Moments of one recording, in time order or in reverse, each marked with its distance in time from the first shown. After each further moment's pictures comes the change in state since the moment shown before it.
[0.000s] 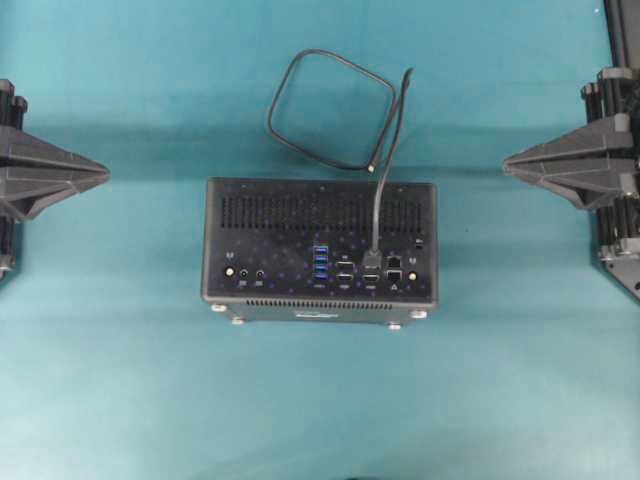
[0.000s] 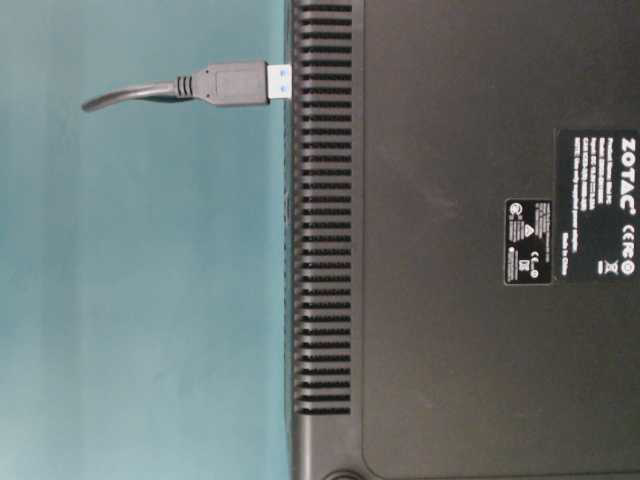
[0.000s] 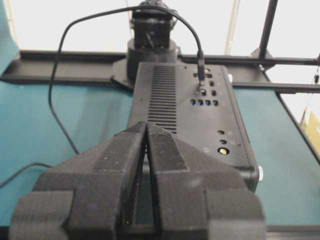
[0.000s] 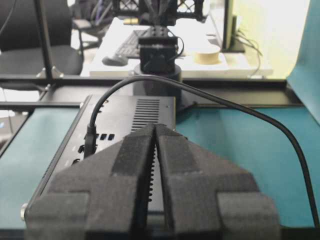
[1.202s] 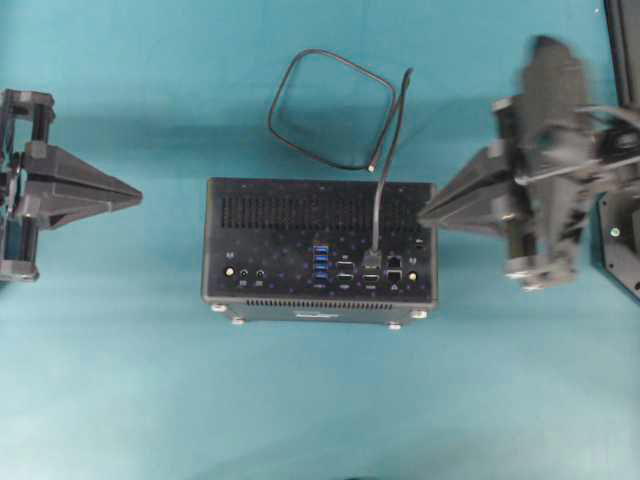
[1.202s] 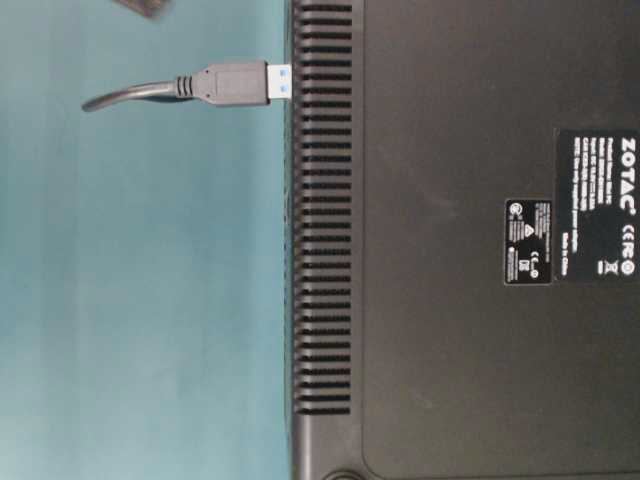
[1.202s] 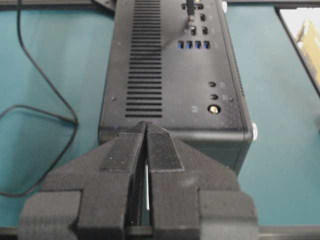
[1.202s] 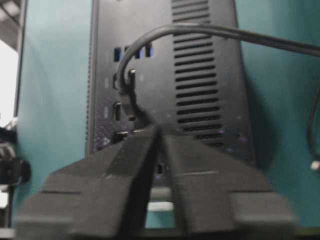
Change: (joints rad) left arm -0.035 0.132 -0.169 0.009 0.316 0.011; right arm 0.071 0.449 -0.571 0.120 0.861 0.195
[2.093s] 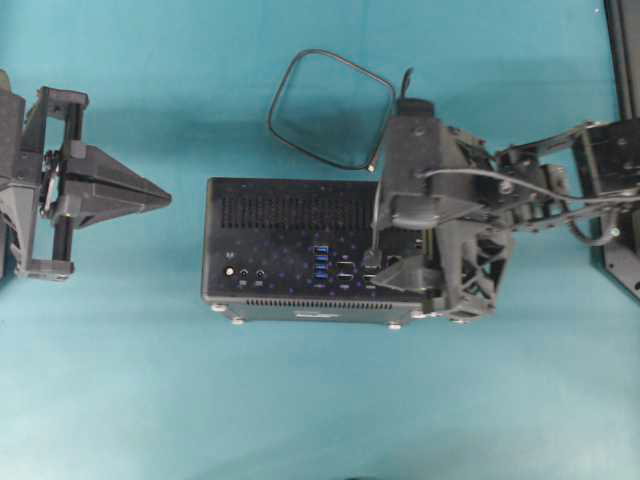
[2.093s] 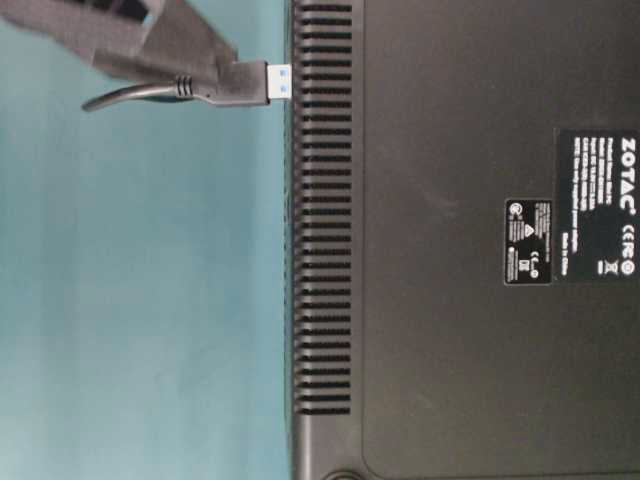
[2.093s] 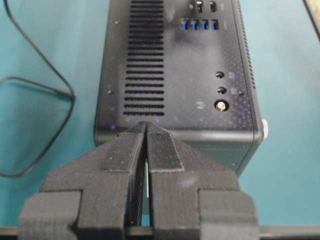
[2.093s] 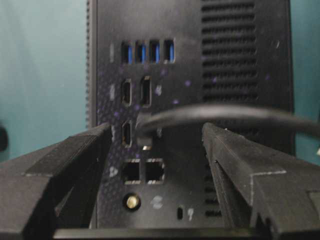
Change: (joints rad) left arm -0.002 0.124 -0.120 -0.002 0.144 0.000; right arm 0.054 0.253 -0.218 -0.084 0.192 0.008
